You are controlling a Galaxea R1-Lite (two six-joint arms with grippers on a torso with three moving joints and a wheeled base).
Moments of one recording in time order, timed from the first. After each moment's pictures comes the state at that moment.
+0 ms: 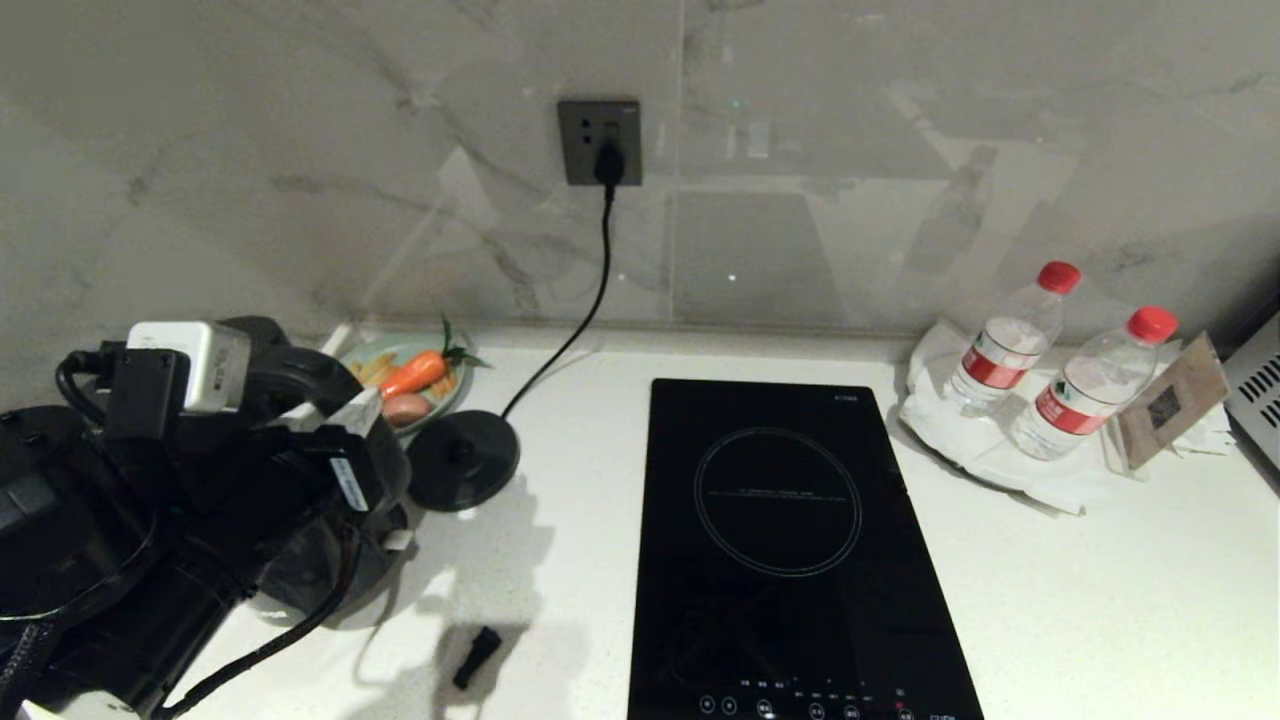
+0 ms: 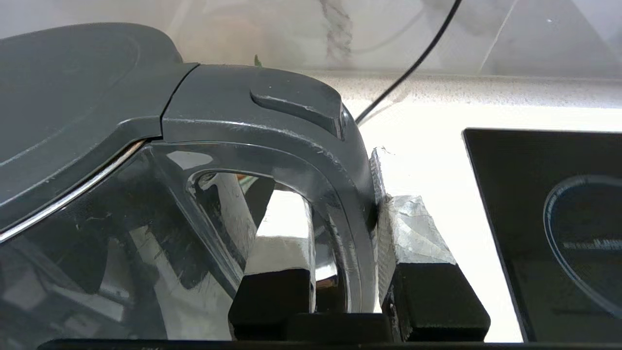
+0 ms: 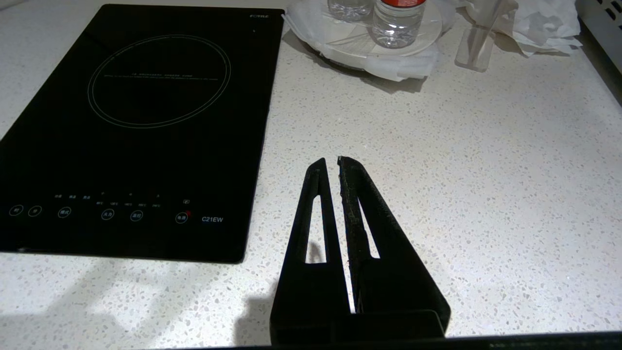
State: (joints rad) left arm -0.49 1.41 -0.35 -1.11 0.43 0.02; right arm 0.00 0.00 0.00 0.00 0.01 -0.04
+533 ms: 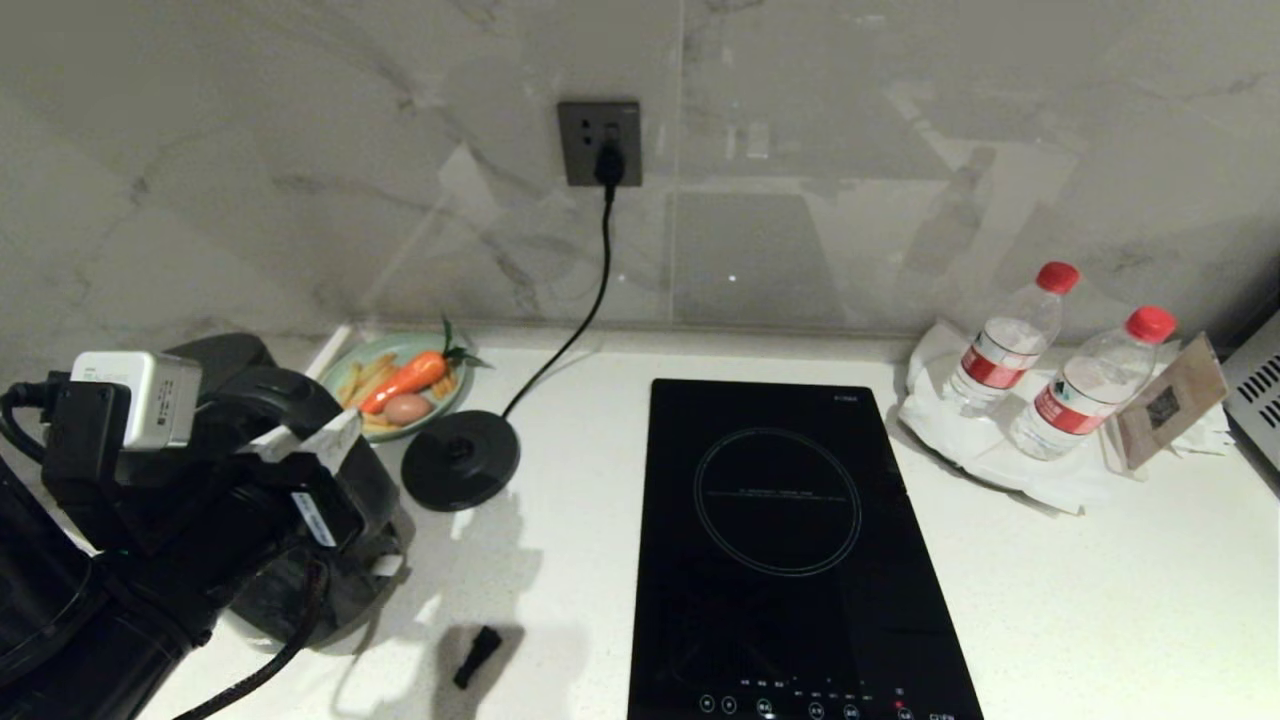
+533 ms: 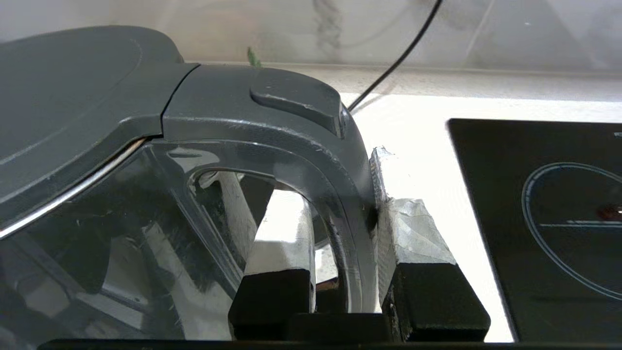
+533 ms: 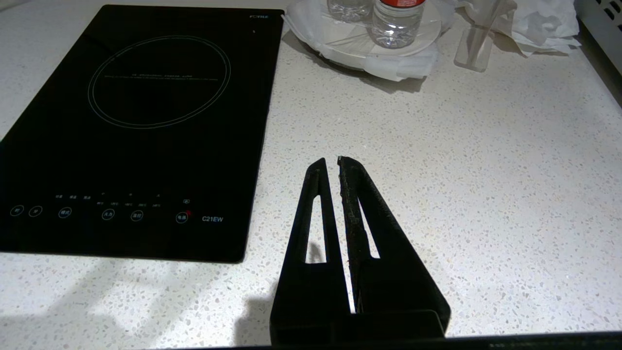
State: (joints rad) left arm -0.49 1.33 -0.28 -1.11 0.39 0.00; right arm 0.00 0.00 0.00 0.01 0.01 -0.04
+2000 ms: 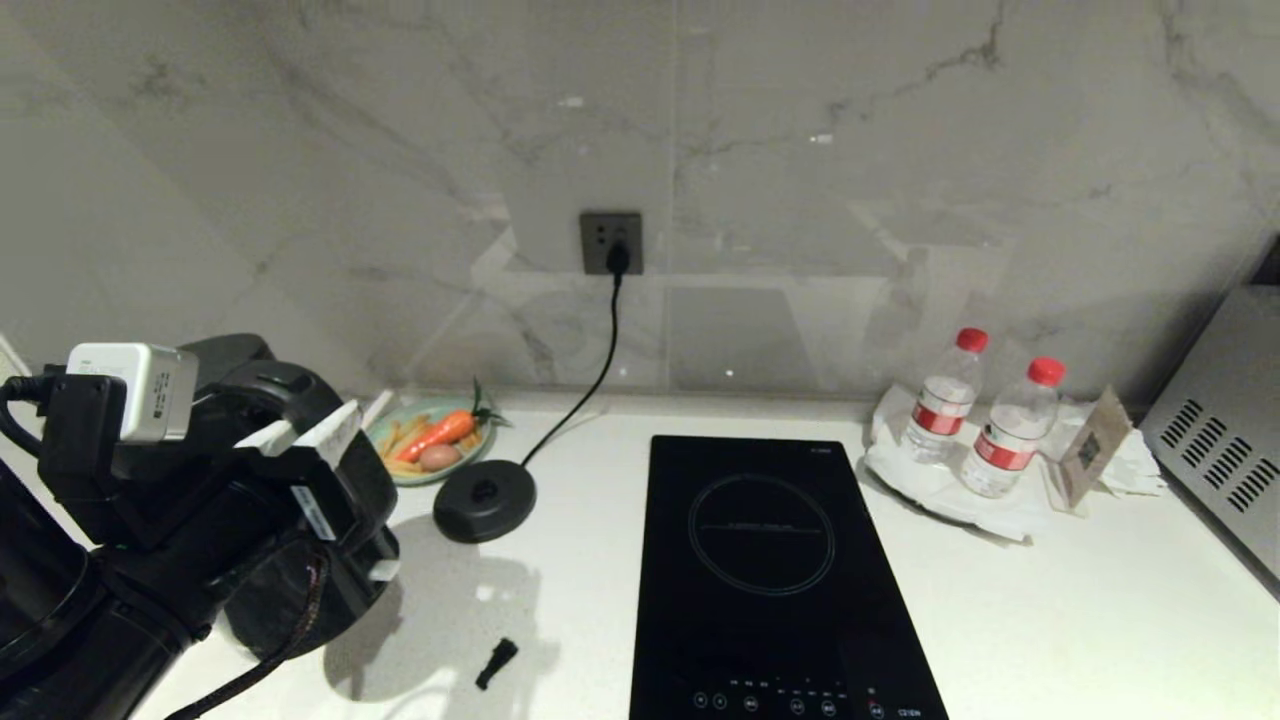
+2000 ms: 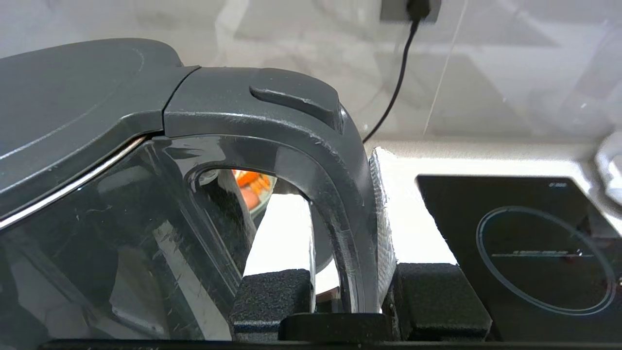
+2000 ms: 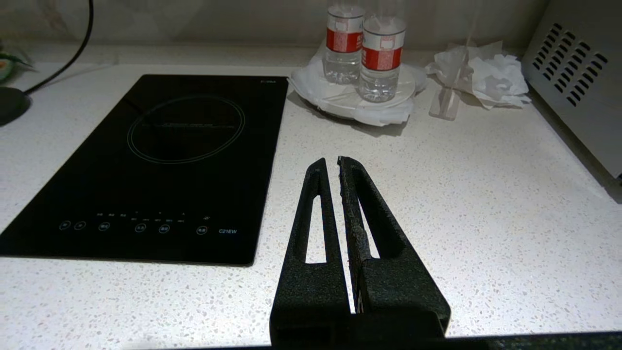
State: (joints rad) left arm -0.49 1.33 -0.29 -1.11 0.39 0.00; right arm 0.00 0.00 0.00 0.01 0.01 -0.04
